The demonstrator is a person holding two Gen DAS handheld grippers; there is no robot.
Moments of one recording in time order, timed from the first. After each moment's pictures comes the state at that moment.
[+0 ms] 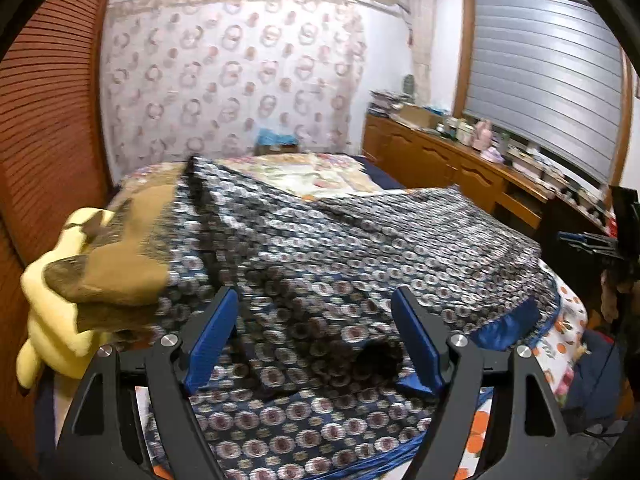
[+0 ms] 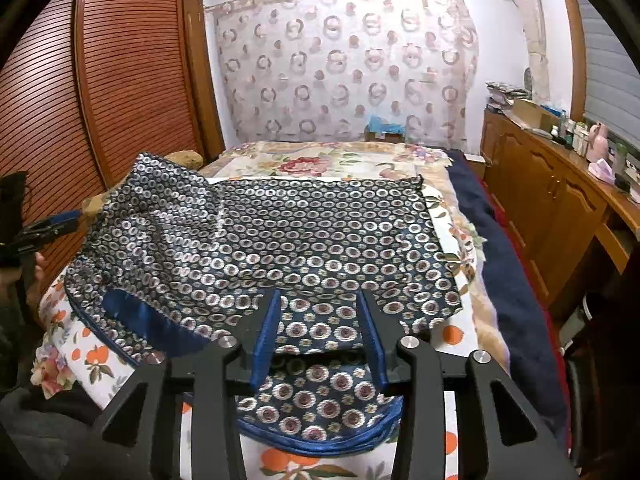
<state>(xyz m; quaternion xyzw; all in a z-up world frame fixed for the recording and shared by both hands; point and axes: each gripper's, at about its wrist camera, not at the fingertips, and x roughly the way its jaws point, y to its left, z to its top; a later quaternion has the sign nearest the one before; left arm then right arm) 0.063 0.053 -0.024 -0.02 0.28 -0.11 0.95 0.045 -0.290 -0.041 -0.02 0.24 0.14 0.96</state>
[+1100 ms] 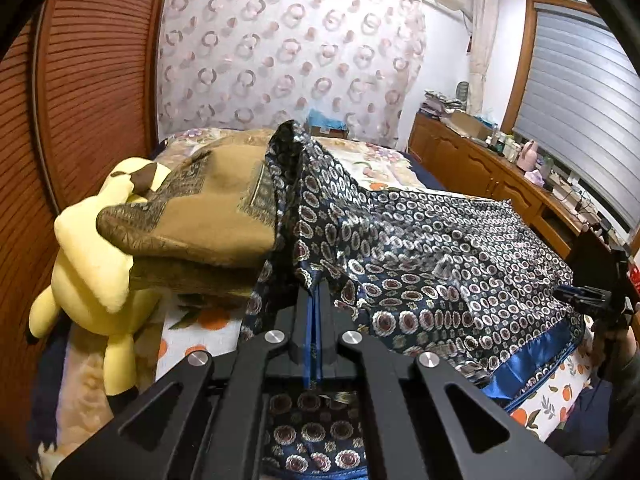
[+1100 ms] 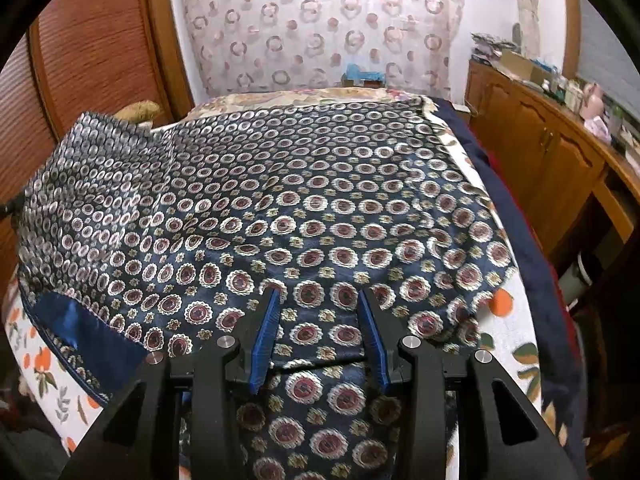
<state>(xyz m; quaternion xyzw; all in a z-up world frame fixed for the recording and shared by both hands) 0.075 0.115 -0.046 -0.08 0.32 -0.05 0.94 0.128 -0.261 -0.091 0.00 0.33 0.10 0.94</state>
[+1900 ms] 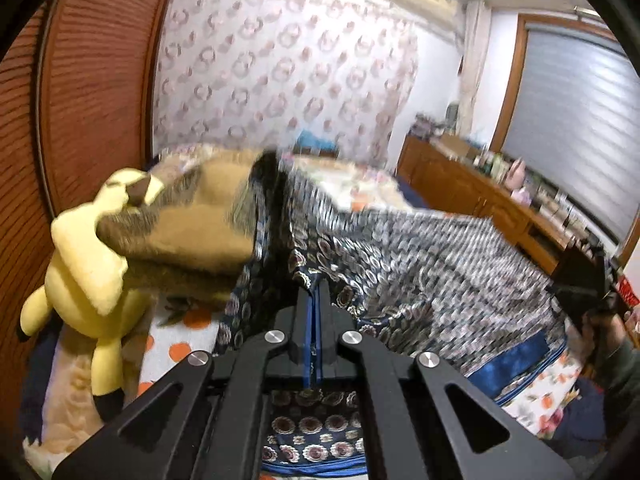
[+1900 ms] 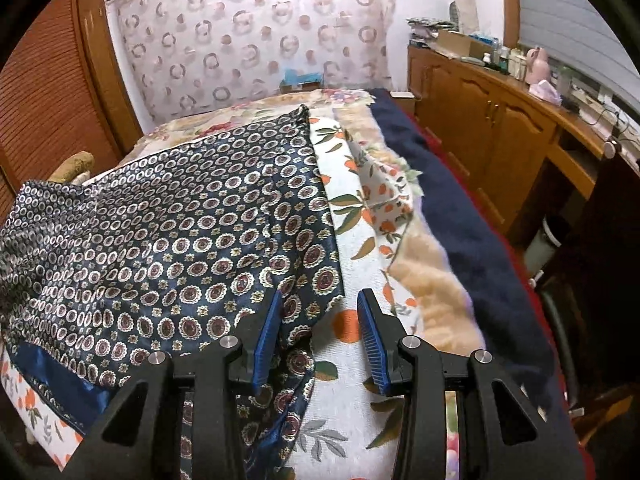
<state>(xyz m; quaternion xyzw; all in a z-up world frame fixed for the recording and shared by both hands) 0.048 0.106 -0.029 -0.10 0.27 -0.06 0.96 0.147 -0.345 -0.082 0.05 0.33 0.03 0.94</state>
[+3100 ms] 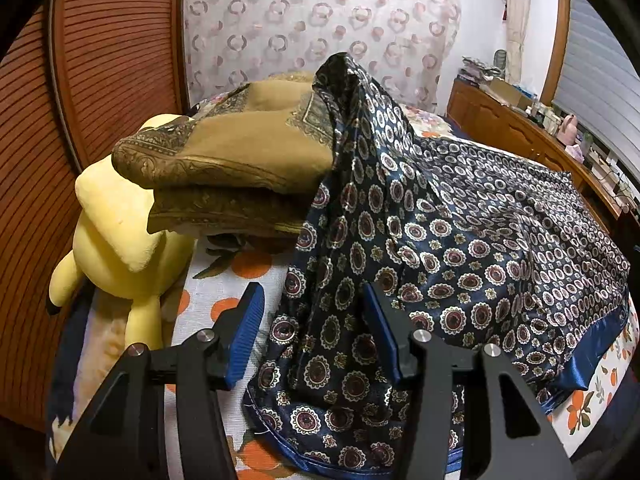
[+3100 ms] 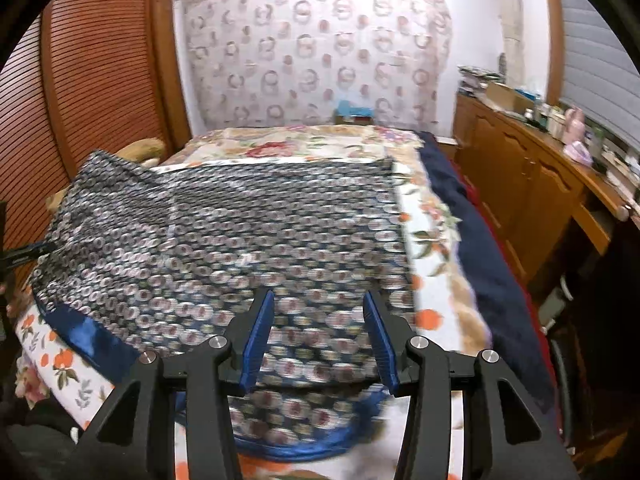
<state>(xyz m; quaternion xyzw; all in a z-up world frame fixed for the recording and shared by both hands) 0.087 0.125 -0.093 -0.05 0.39 0.01 0.92 0.086 -0.280 -0.058 -0.02 0.27 0.10 0.96</state>
